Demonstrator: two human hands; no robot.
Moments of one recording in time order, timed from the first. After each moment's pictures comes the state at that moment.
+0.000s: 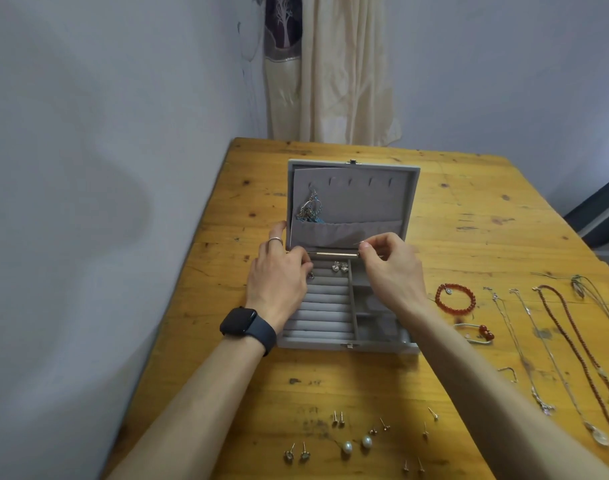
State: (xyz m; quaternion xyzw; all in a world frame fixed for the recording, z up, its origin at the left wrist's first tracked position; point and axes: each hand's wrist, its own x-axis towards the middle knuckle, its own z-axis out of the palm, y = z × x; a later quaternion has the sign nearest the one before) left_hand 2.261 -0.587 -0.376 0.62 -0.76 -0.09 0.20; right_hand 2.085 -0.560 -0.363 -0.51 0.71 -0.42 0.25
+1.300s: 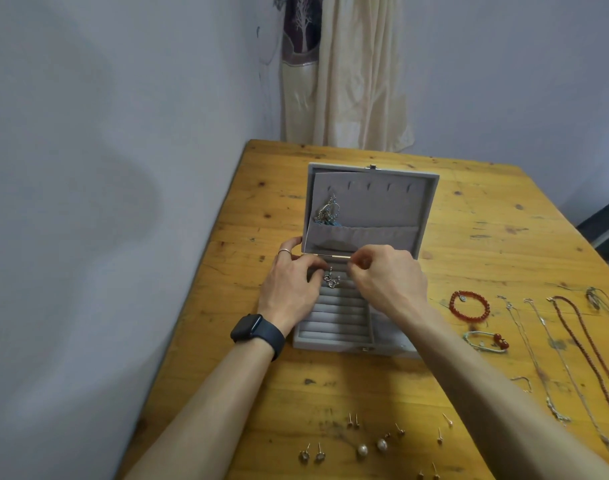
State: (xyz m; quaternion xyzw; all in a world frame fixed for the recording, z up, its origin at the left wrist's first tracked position) left_hand 2.275 -0.588 -0.394 0.60 -0.72 -0.22 0.27; right_hand 2.112 -0.566 -0.351 -0.60 0.77 -0.19 0.10
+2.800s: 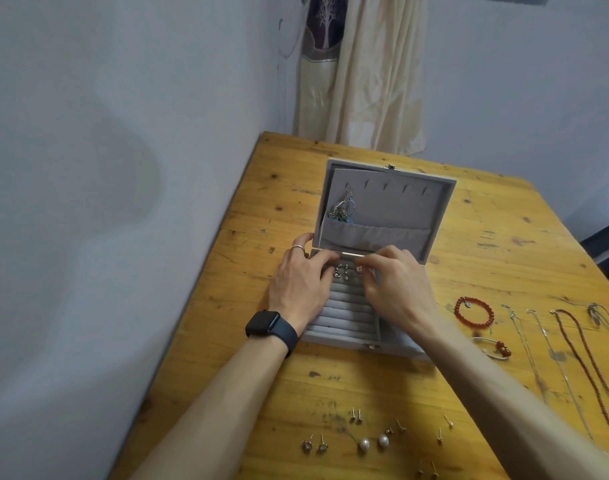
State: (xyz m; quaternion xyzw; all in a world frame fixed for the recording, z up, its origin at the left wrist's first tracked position) left_hand 2.274 -0.578 -0.397 0.60 -0.74 -0.14 0.27; right_hand 2.103 -0.560 -0.373 -0.72 0.66 -0.20 0.03
